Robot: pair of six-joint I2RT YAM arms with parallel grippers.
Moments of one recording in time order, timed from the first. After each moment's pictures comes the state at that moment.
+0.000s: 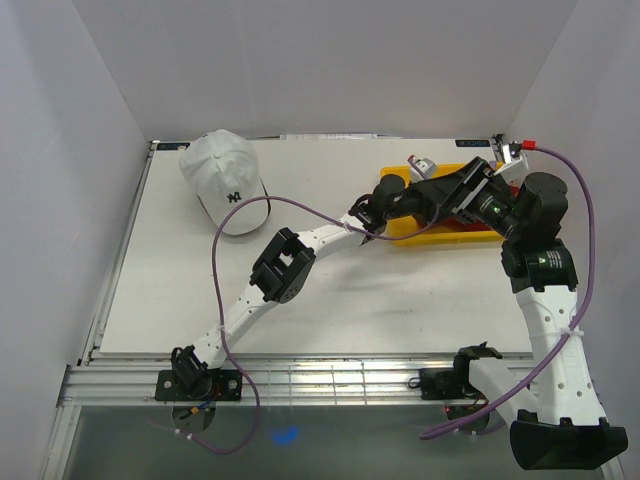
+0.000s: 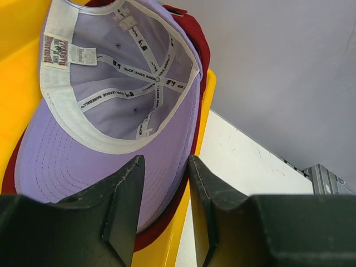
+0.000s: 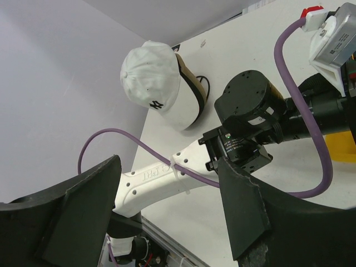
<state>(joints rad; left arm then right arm) -0.87 2.68 2.25 0.39 0.42 -0.47 0.05 0.89 1.10 -0.37 -0.57 0.78</state>
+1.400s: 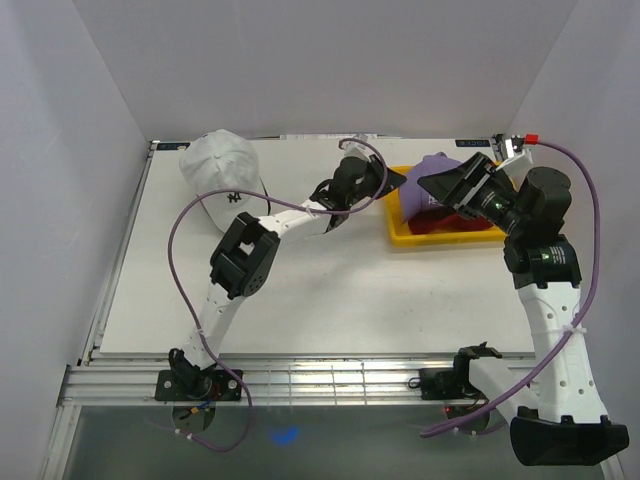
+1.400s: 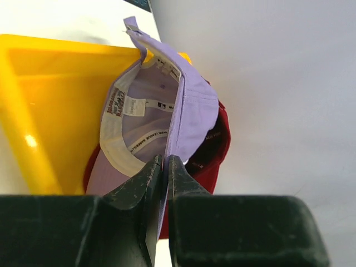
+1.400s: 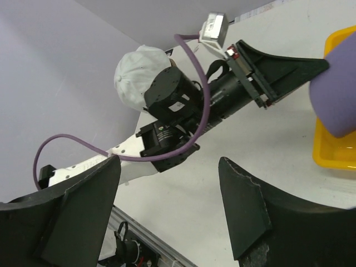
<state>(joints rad) -0.76 2.33 1.83 0.39 0.08 -0.98 0.05 0.91 1.16 -0.41 -0.55 0.73</state>
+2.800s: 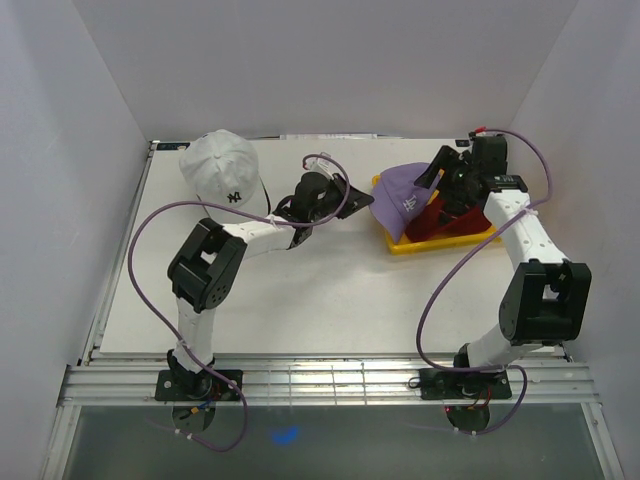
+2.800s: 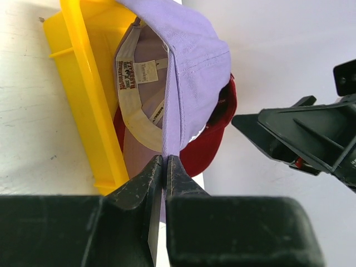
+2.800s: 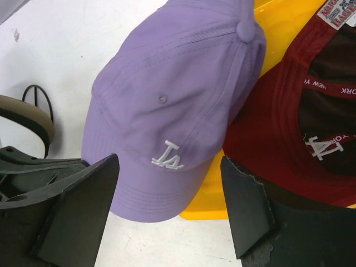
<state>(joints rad) -0.66 1.99 1.28 0.49 0.19 -1.10 0.03 1.54 1.29 -0.45 -0.29 0.49</state>
